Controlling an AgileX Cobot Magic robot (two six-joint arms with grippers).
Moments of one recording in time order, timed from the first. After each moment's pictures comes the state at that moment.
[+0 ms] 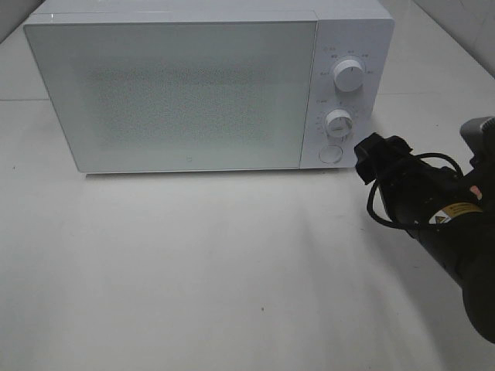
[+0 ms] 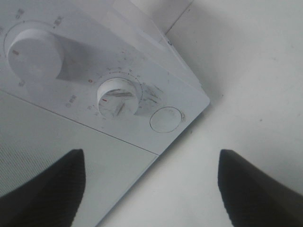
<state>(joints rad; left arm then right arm) -0.01 0.00 -0.50 -0.01 1.04 0.05 0.65 1.74 -0.30 0.62 -1.16 0.79</state>
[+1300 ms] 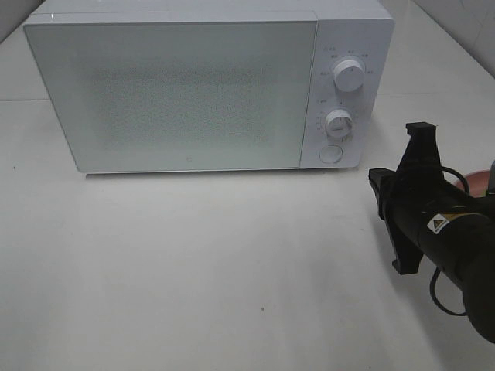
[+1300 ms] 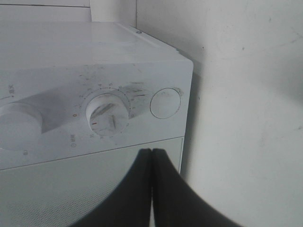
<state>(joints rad) -0.01 0.00 -0.50 -0.01 1.04 0.05 0.65 1.74 -0.30 0.62 -1.11 1.39</state>
